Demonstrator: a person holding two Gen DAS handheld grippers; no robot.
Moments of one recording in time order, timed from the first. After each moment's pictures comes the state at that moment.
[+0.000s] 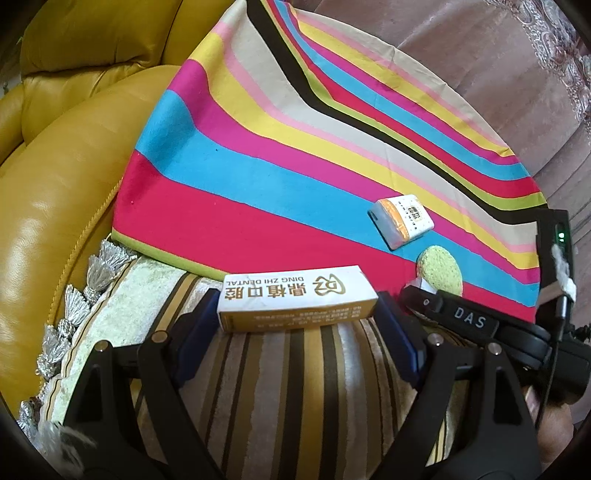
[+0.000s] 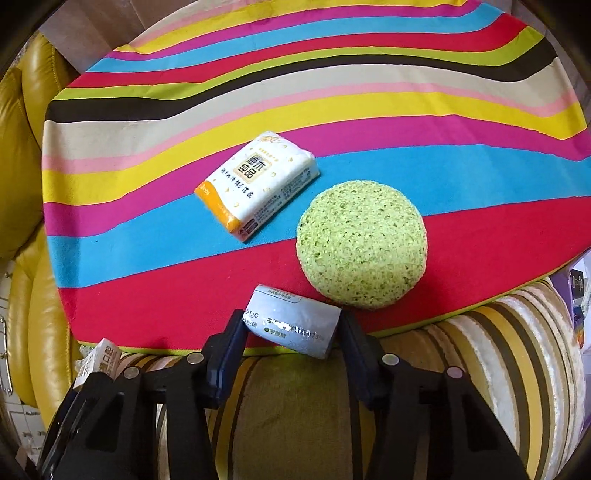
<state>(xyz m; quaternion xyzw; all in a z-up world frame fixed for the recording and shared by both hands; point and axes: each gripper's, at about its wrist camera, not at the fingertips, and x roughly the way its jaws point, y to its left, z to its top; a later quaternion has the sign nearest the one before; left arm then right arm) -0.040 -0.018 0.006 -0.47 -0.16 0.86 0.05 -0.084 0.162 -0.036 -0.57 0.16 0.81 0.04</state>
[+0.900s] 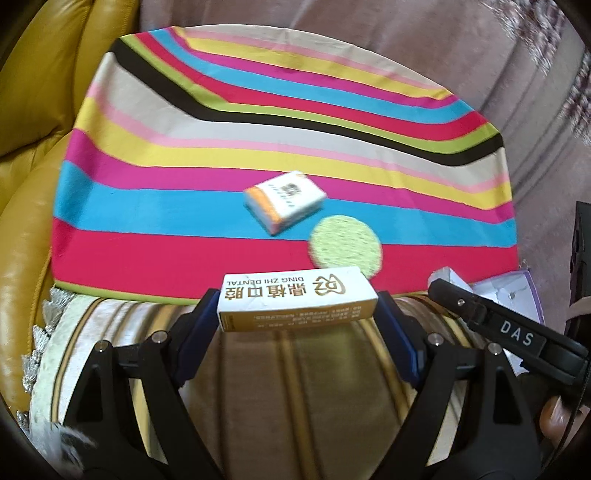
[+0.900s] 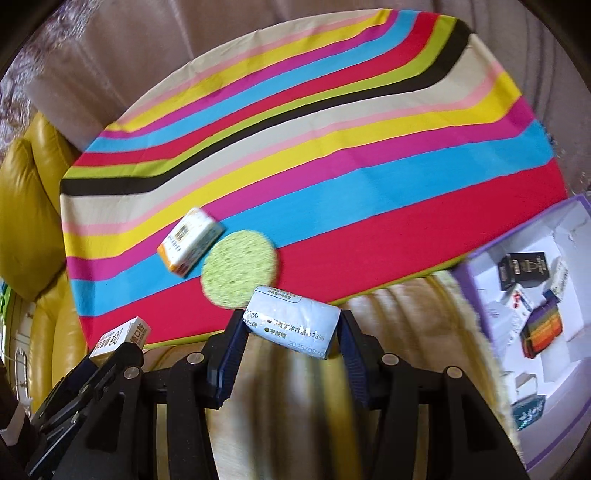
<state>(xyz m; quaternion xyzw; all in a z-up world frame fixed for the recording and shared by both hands) -0.027 0.095 0.039 -0.46 -0.06 0.87 0.15 -0.014 0.276 0.005 -0.48 0.22 0.84 0.07</state>
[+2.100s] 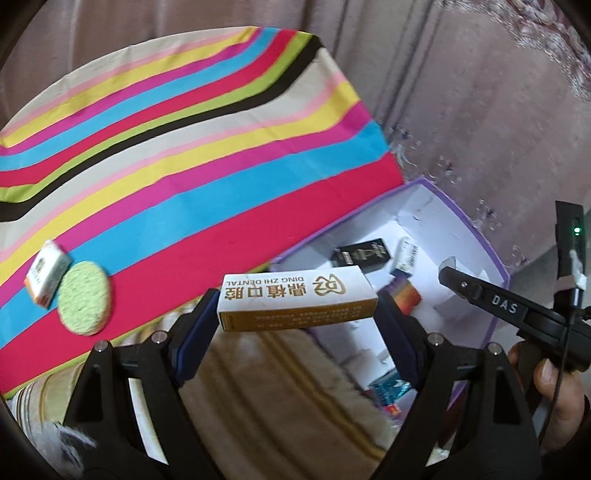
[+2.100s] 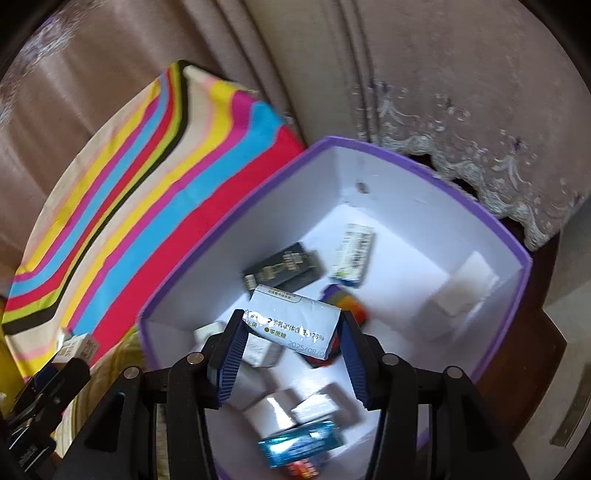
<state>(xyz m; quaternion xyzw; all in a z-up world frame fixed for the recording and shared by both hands) 0.023 0.337 0.047 -0.46 0.10 0.81 0.36 0.141 0.507 -0.024 -0.41 0.34 0.80 0.29</state>
